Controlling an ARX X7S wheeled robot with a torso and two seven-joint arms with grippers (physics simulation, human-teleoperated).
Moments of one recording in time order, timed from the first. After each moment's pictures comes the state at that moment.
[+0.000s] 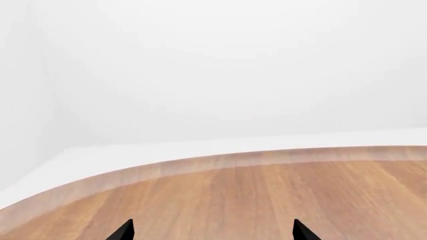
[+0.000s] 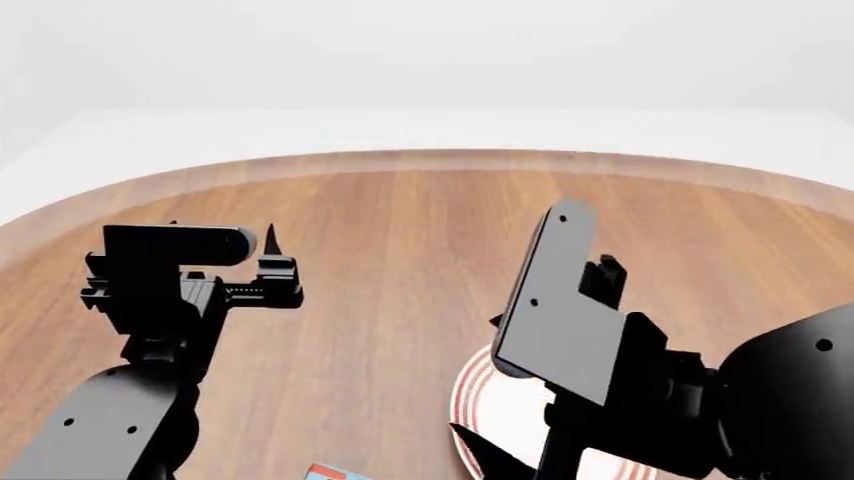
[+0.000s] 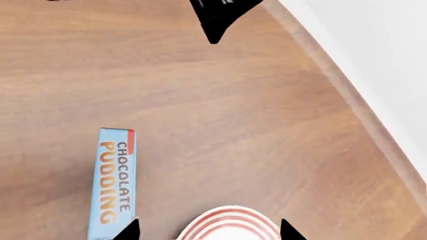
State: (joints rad) left arm -0.42 -0.23 -0.01 0.57 -0.23 -0.96 -0.13; right arm 1.37 0.77 -0.68 -0.67 1.86 1.44 0.46
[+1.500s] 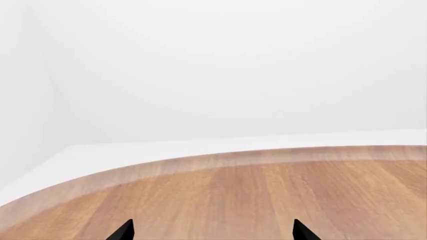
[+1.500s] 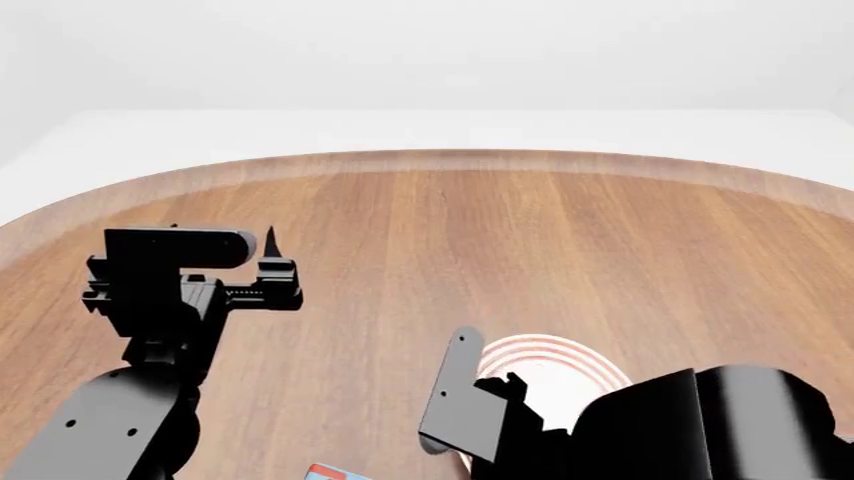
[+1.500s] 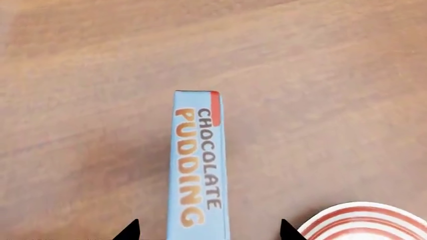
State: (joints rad) left arm -0.41 -0.25 -0.01 0.56 -0.26 -0.93 -0.16; right arm 0.99 0.63 -0.91 -0.57 1.29 1.29 0.06
